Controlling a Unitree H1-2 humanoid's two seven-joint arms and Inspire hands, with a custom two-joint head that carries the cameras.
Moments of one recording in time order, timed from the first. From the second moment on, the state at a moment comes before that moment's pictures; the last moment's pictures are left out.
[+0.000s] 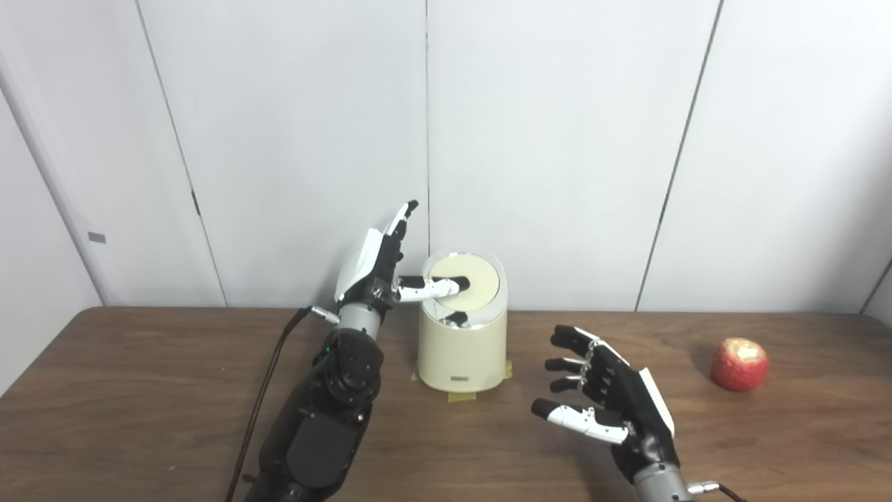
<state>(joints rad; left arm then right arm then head) -0.72 0.09 -0.17 0.38 0.45 0.18 0.13 -0.19 -0.01 0.00 -0.01 -0.03 0.00 0.02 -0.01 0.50</state>
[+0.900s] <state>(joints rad) -0.75 0.11 -0.25 0.45 0.56 0.22 0.16 -0.19 -0.01 0.03 -0.06 -0.07 0.04 0.01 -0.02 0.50</state>
